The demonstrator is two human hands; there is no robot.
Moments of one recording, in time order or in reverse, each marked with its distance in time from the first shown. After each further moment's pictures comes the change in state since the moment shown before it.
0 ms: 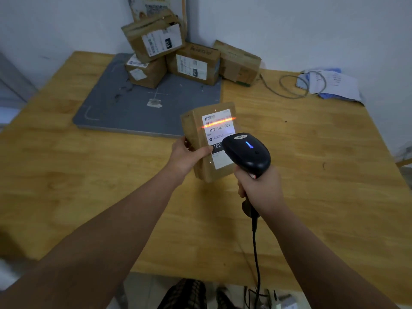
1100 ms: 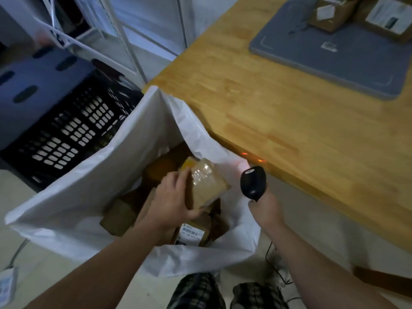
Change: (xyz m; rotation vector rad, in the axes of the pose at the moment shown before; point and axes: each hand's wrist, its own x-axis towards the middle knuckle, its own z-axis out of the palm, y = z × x) left_hand -0.366 -0.250 -0.316 0.981 0.273 -0.044; right_hand -0.257 0.110 0.276 -0.545 -0.552 0.085
